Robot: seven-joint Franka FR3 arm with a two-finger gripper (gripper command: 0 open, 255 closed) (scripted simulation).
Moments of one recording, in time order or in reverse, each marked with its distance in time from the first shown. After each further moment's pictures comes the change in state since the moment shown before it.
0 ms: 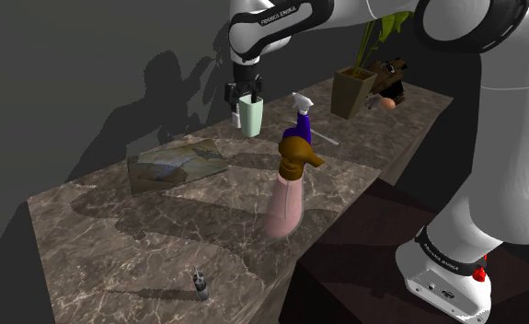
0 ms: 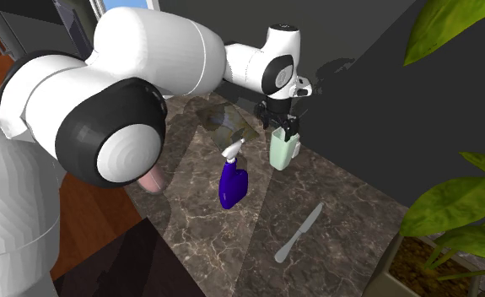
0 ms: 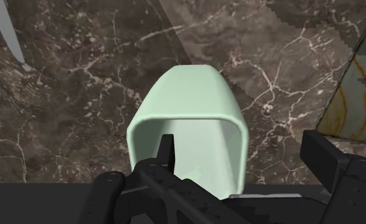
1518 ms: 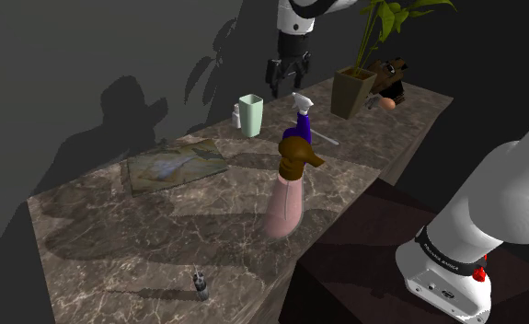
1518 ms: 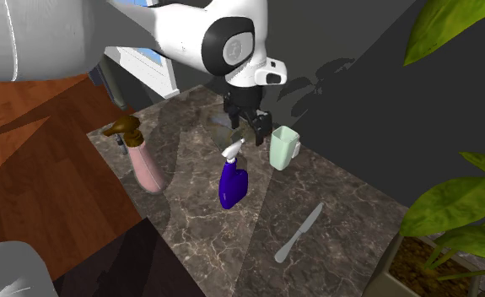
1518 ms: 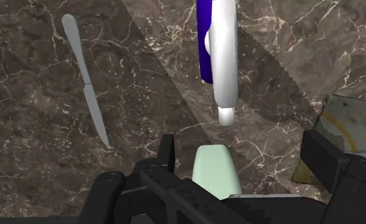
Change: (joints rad) arm -0.021 -0.574 -0.004 -0.486 0.045 -0.116 0.013
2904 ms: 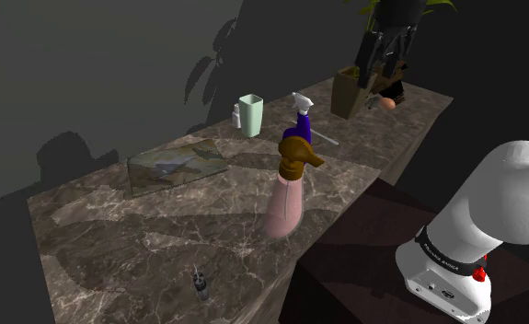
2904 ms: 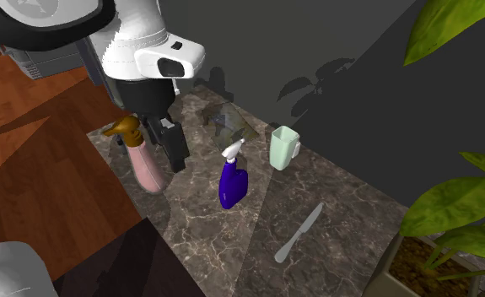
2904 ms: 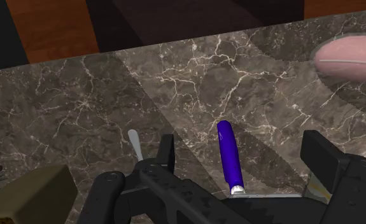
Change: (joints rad) arm 0.004 -0.674 -0.015 -0.300 0.030 -0.413 0.035
